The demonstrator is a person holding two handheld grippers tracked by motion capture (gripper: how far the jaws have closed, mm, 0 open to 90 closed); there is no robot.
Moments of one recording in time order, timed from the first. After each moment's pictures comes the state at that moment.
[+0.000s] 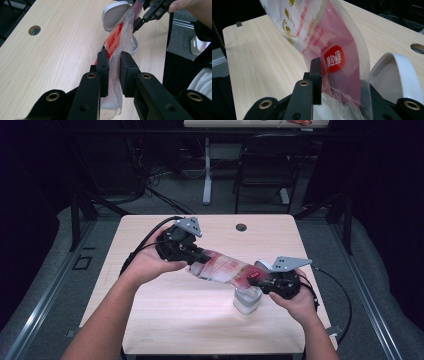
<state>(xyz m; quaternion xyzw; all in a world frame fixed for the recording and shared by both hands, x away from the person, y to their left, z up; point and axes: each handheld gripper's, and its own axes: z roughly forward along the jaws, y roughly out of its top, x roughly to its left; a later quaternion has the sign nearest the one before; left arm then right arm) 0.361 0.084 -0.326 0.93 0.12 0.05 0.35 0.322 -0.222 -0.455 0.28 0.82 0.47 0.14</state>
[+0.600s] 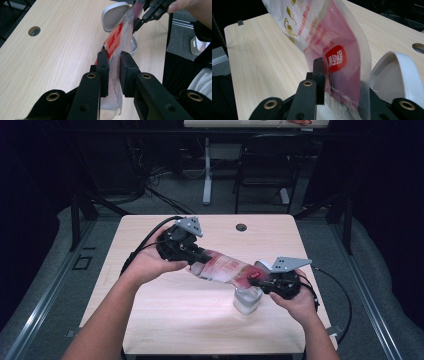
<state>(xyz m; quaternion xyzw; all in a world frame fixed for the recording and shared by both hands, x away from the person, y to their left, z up) 0.361 0.082 -0.325 0.93 0.12 0.05 0.34 0.321 -0.223 -0.455 0.28 0.83 0.47 0.13</state>
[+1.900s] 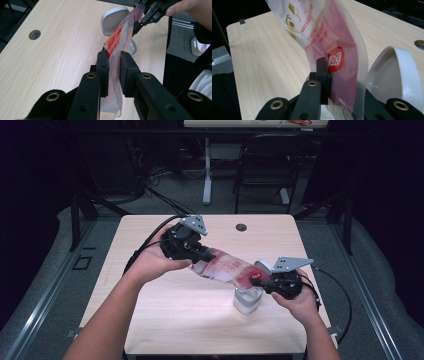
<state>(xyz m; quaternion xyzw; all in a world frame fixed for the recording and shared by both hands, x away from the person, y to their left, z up) 0.361 0.073 -0.321 0.93 0.12 0.06 0.35 0.322 -0.227 -0.455 0.28 0.83 0.46 0.12</state>
